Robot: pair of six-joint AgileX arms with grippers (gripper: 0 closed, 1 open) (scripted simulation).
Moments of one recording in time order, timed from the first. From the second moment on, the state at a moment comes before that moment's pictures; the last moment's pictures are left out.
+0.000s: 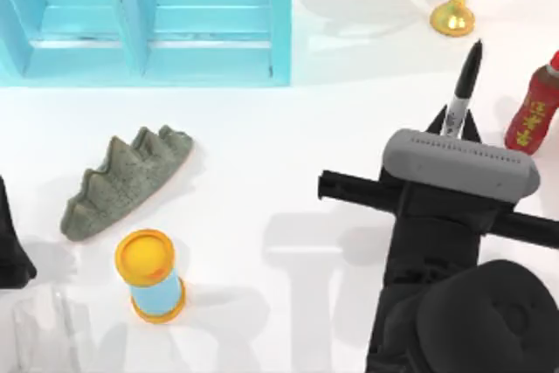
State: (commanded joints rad) left arm 0.00 0.00 0.00 0.00 0.00 0.00; right arm 1.16 1.66 0.56 1.54 1.45 -0.44
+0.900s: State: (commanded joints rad) left arm 0.00 0.00 0.00 0.00 0.00 0.00; right arm 1.12 1.66 0.54 1.51 1.43 -0.39
